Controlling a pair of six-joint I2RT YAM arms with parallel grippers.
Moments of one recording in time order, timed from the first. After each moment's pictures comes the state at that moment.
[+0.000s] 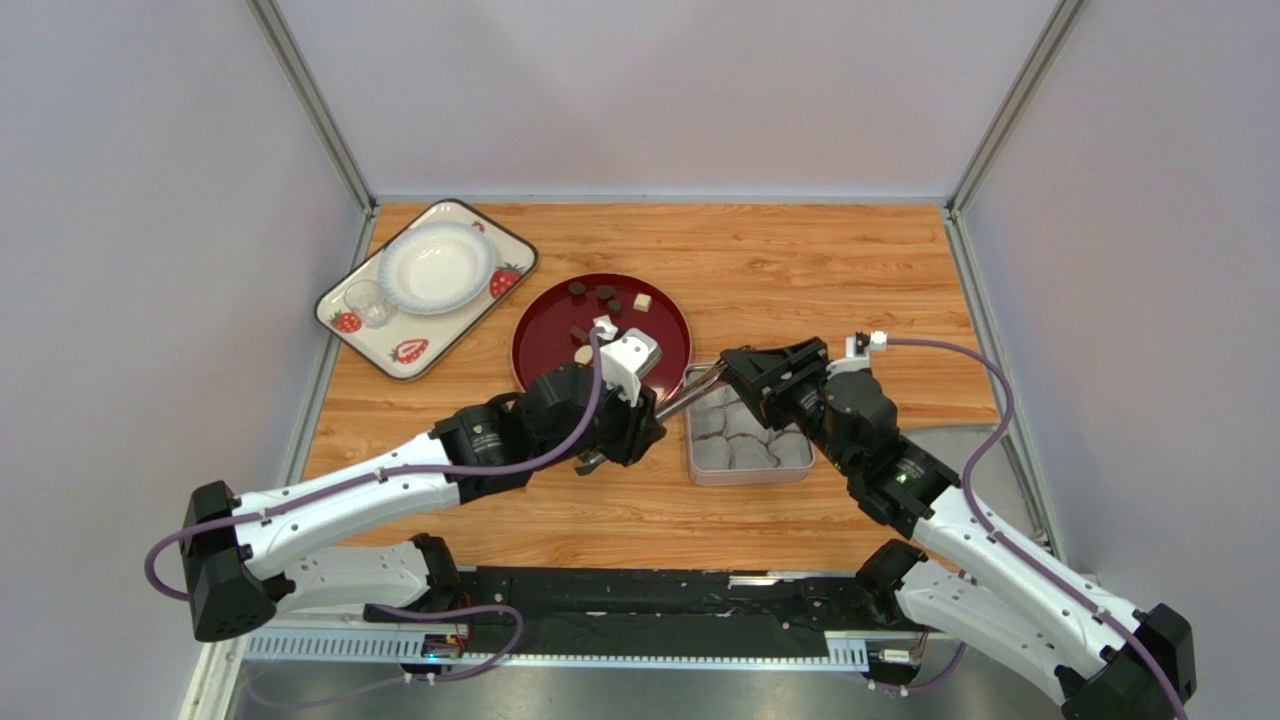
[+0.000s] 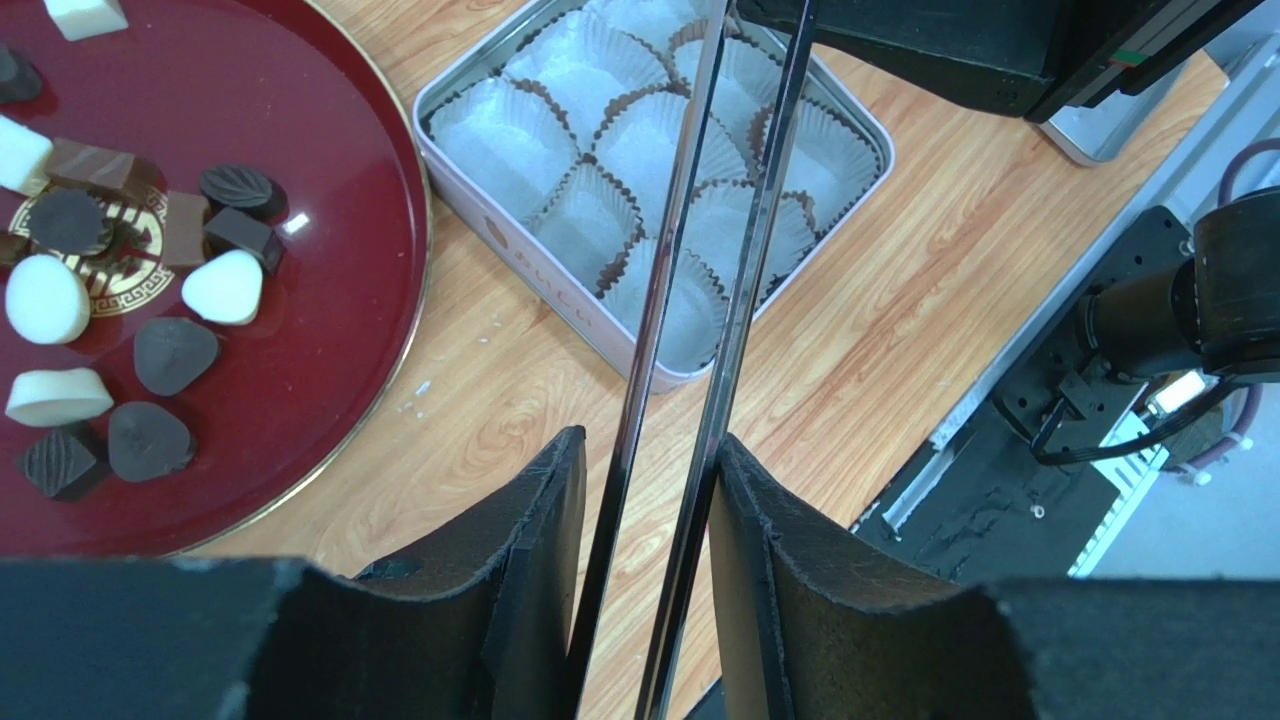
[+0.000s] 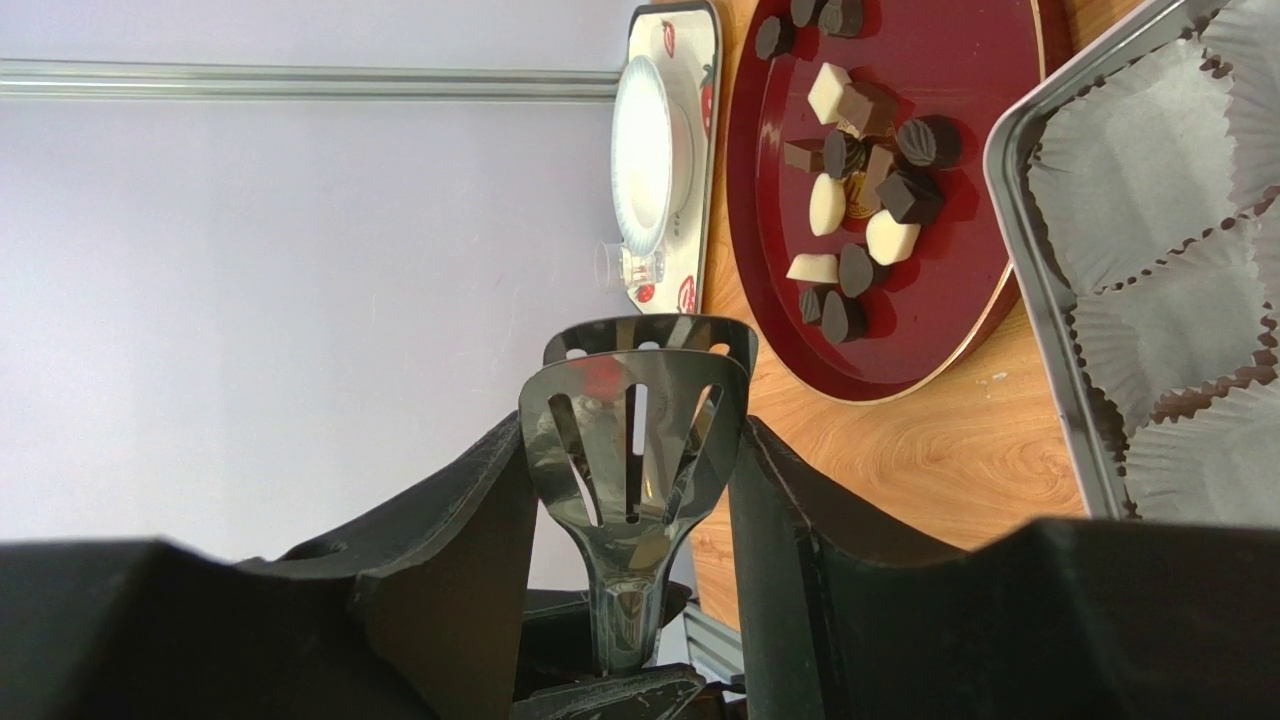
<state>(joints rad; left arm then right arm) -1.07 1.08 0.89 -0.30 -0.15 -0.35 0.69 0.76 0.55 -0.03 0.20 1.47</state>
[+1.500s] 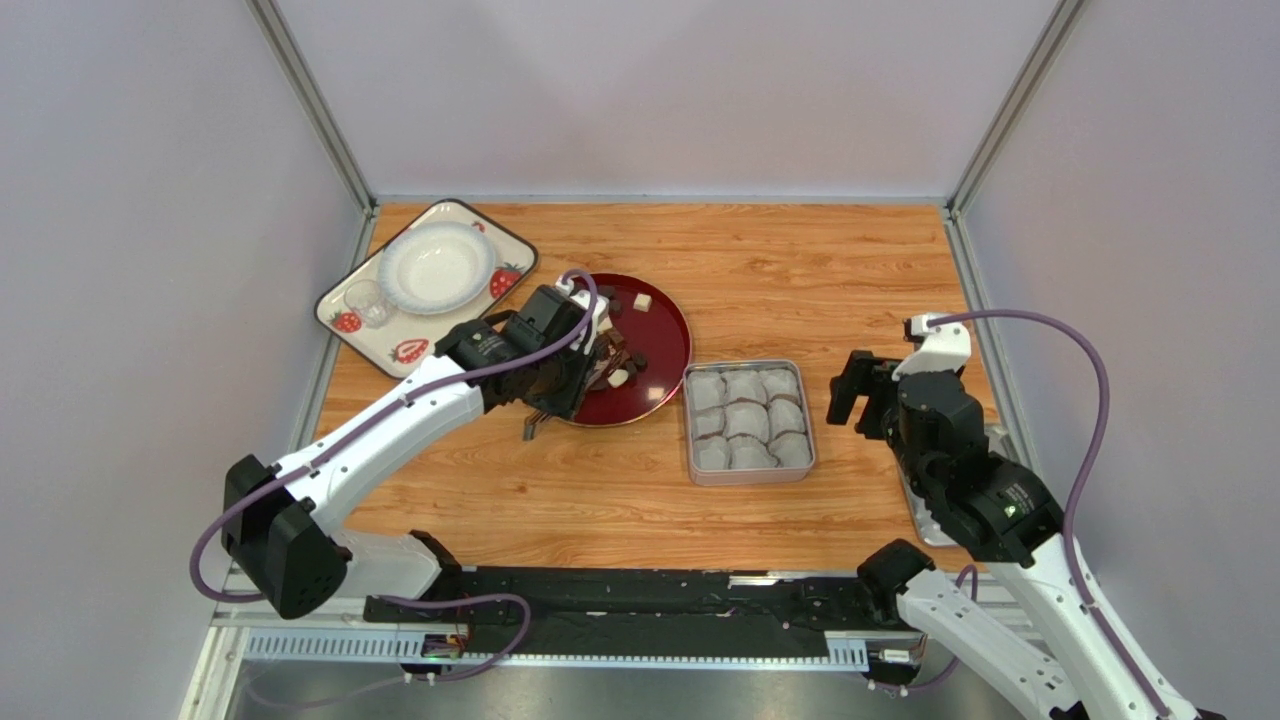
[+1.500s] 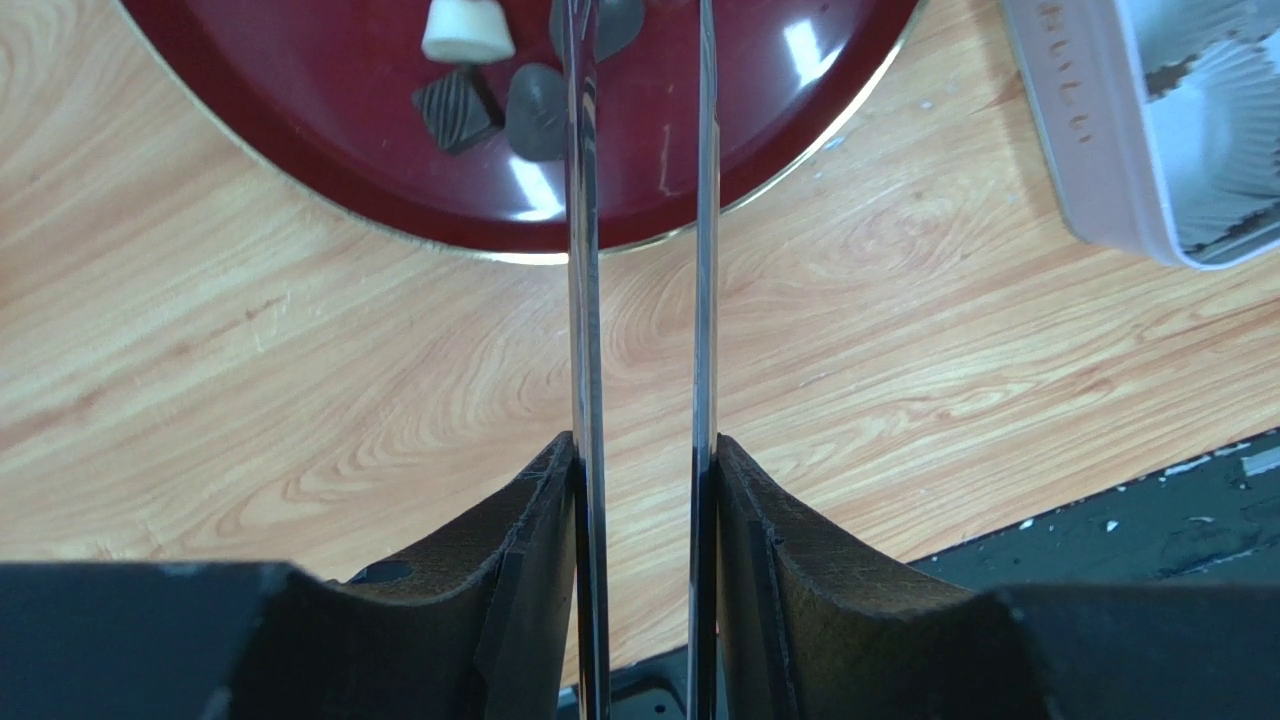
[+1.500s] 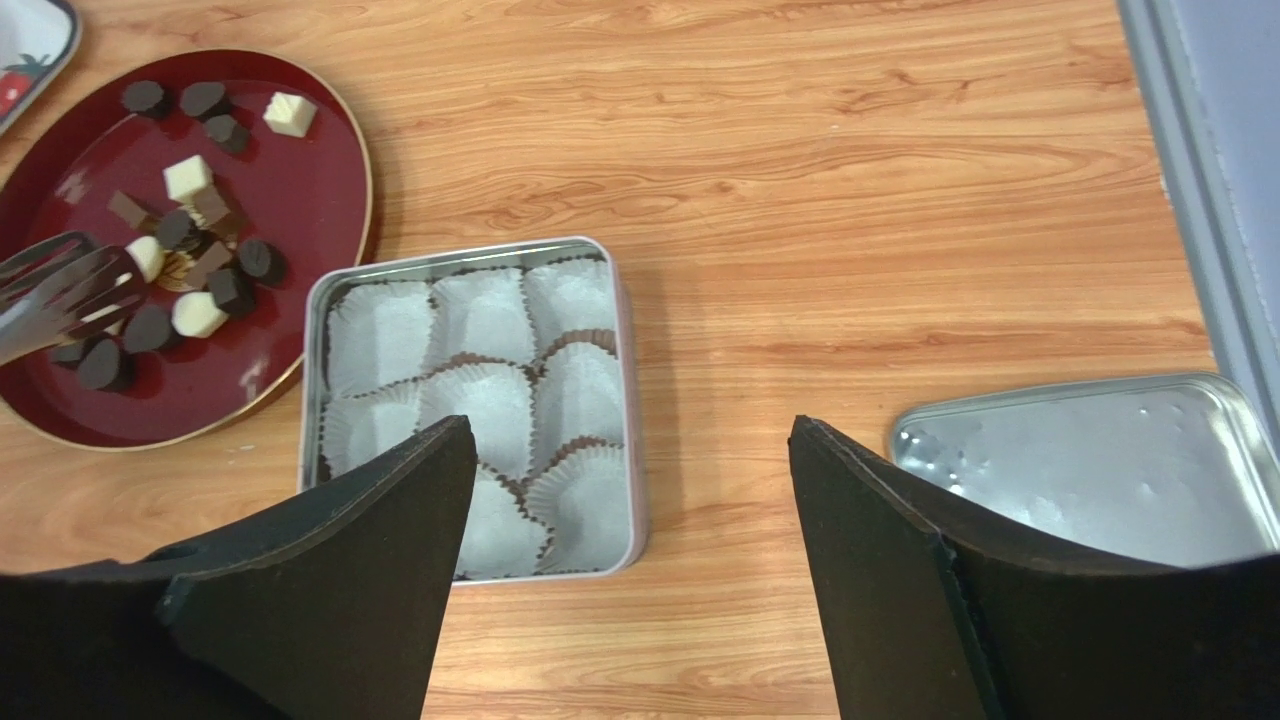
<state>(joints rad) -0.70 1.31 1.17 -0.88 -0.11 -0.24 0.57 0.58 0.88 -0.76 0.48 0.38</state>
